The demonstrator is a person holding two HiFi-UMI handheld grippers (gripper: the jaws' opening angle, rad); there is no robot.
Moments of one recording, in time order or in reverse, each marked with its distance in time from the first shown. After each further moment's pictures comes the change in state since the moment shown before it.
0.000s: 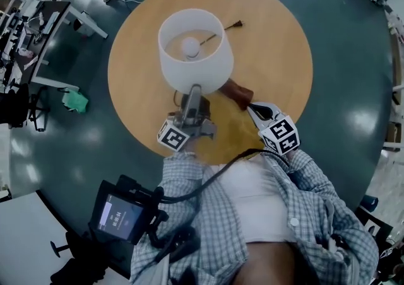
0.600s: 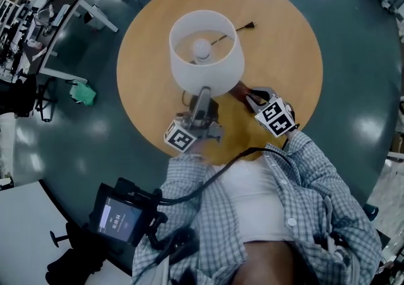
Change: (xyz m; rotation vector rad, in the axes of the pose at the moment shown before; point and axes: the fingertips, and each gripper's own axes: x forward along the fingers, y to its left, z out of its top) left arm -0.004 0.009 -0.006 0.006 0.008 0.007; right arm 0.071 -0.027 0.003 -0.230 0.172 0.023
